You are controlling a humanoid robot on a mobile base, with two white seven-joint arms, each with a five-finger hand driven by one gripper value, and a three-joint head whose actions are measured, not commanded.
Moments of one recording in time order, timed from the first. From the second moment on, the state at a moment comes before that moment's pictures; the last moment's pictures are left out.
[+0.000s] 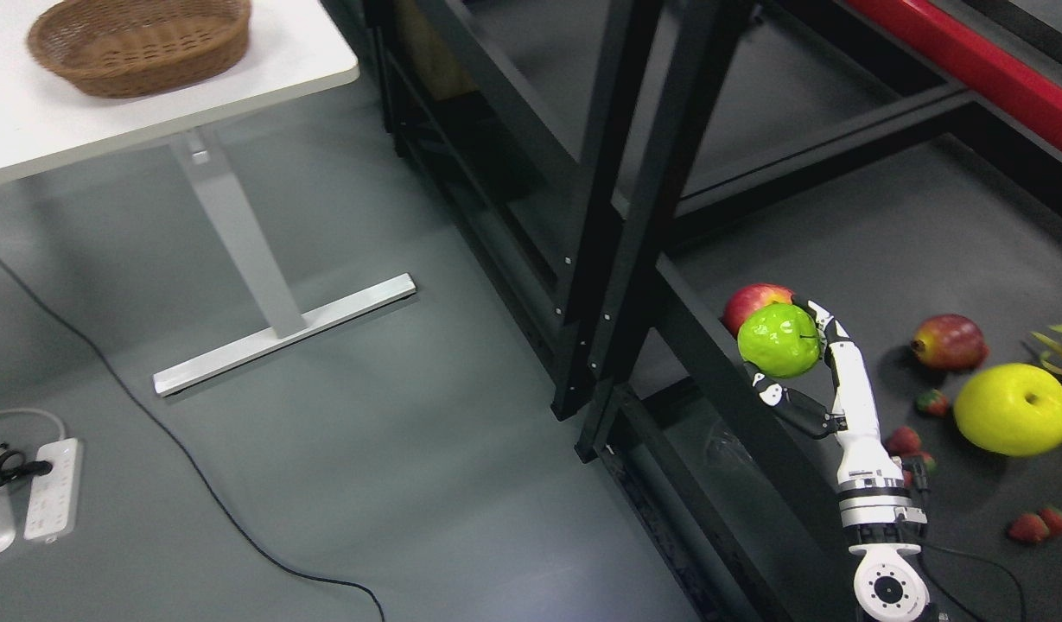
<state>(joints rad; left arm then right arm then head) -0.04 0.00 0.07 -0.10 0.04 -0.06 -0.14 0.11 -0.11 -0.12 -1.61 0.41 -0.27 0.04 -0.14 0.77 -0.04</state>
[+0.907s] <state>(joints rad) -0.04 0.00 0.07 -0.10 0.04 -0.06 -0.14 0.10 -0.10 -0.16 -1.61 0.41 -0.26 0.03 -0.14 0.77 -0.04</state>
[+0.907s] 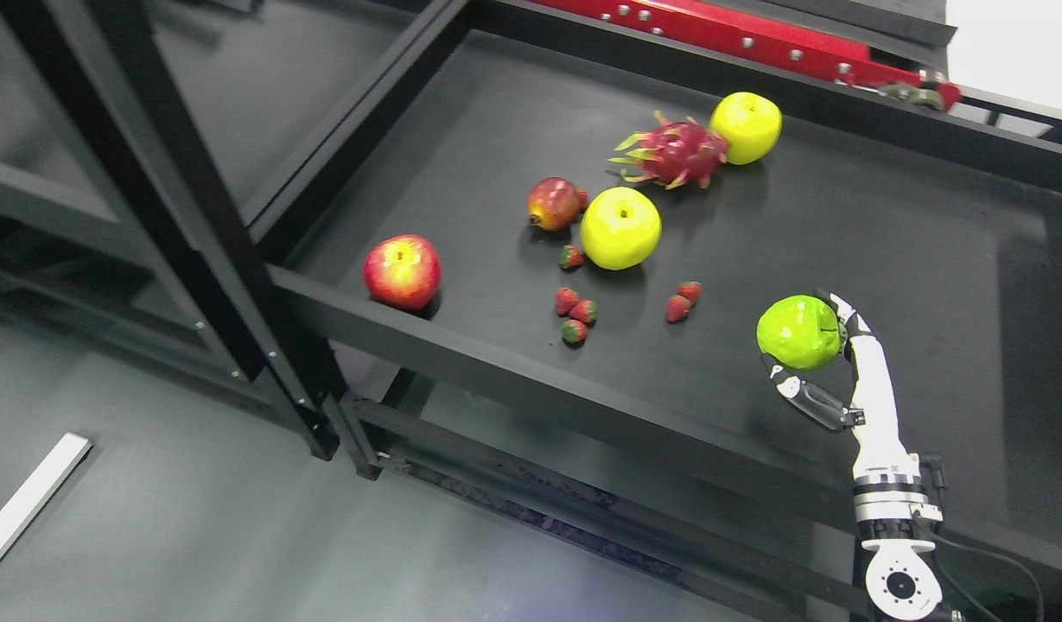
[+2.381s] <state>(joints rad) -0.04 0.00 0.07 -0.10 0.04 -0.06 -0.14 -0.12 -0.13 -0.08 -1.40 0.43 -0.07 0.12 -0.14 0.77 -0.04</state>
